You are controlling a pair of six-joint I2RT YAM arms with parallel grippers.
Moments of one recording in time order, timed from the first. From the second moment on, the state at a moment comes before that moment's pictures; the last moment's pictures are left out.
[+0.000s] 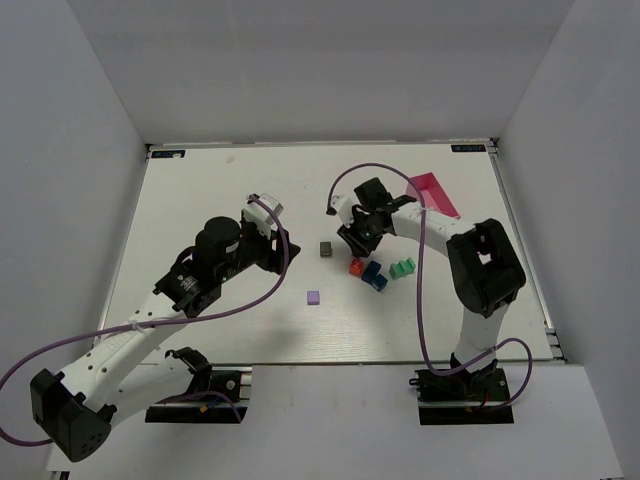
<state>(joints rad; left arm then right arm) -0.65 0.91 0.80 -0.21 0.09 -0.09 0.56 1.86 1.27 -0.51 -0.24 -0.48</state>
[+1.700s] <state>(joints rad) -0.65 0.92 0.79 -0.21 0.09 -0.09 0.57 2.05 1.54 -0.74 -0.49 -1.08</state>
